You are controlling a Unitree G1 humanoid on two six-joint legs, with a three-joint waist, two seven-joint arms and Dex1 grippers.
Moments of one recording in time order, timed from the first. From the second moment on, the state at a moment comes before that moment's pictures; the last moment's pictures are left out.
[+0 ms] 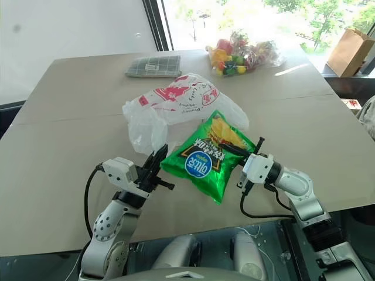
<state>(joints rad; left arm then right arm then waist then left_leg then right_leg) 0.24 0.15 -0.08 -0.49 -0.28 0.01 -0.30 -0.21 -0.55 0.25 0.02 0.21 -0.61 0.76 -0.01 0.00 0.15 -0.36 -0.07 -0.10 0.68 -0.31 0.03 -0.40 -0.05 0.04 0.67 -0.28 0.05</state>
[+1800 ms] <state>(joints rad) 0.21 0.16 -0.09 -0.50 -0.29 0.03 -0.32 -0.88 -0.03 0.29 0.65 -0.17 -0.19 0.51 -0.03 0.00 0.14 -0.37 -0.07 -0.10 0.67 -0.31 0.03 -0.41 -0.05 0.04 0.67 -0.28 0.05</state>
